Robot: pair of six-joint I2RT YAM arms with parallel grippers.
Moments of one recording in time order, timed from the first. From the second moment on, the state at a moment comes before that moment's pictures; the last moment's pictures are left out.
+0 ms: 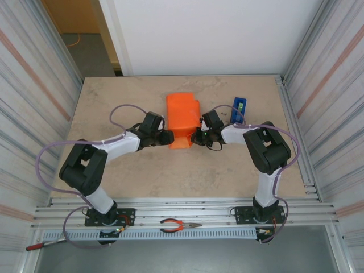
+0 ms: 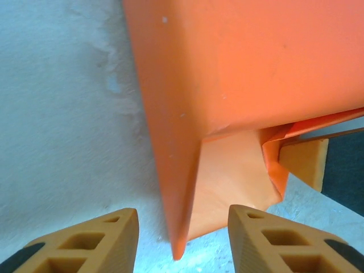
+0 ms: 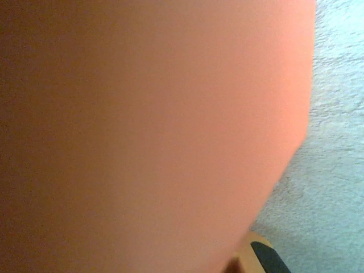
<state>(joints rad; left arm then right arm) -0.55 1.64 0.92 -0.20 0.10 -0.54 0.51 1.91 1.02 -0.07 -0.38 0.75</state>
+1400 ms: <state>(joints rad) -0.69 1.81 1.12 -0.46 -0.22 -0.63 0.52 1.92 1.02 -0.03 -0.39 0.75</state>
